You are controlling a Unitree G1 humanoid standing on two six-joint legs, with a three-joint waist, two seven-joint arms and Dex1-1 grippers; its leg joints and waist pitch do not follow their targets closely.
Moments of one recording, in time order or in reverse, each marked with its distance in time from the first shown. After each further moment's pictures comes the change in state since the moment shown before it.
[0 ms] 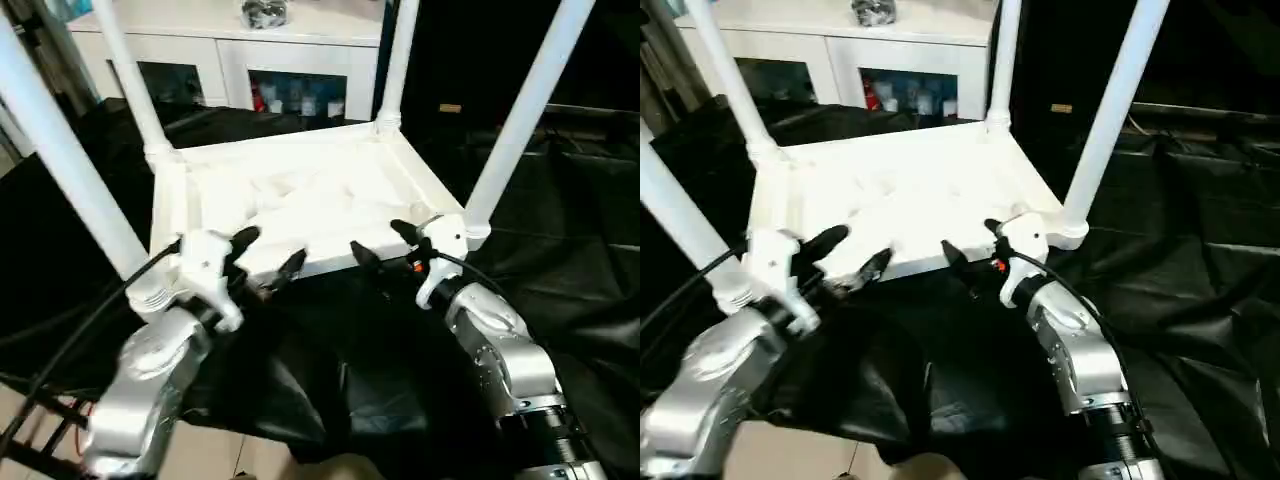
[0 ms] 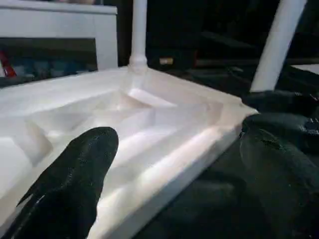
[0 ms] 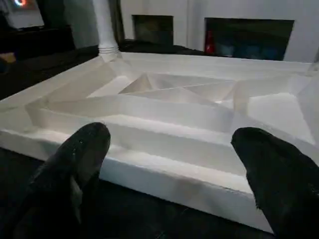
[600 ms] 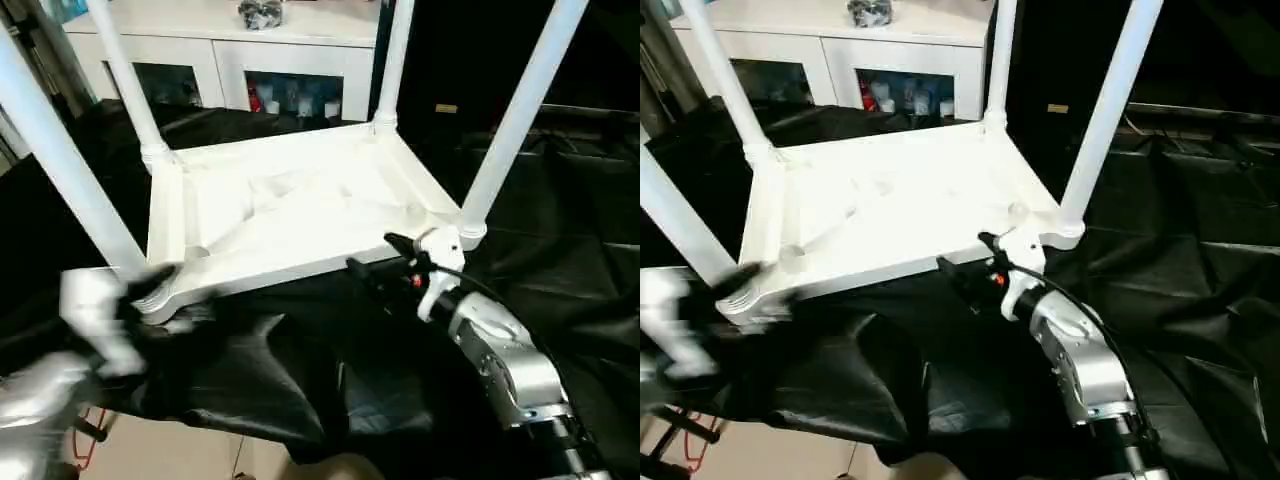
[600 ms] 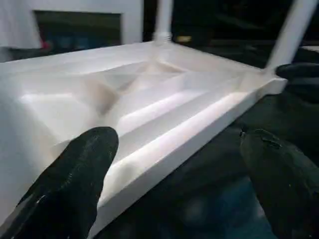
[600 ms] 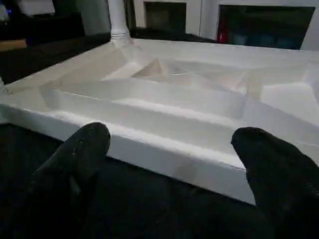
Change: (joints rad) left arm 0.126 0.217 0.275 0.157 -0.160 -0.092 -0.278; right arm 0.027 -0.030 0.018 -0.007 0.000 0.006 0.039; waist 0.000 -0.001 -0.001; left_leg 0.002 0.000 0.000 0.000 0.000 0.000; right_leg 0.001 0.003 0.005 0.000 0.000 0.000
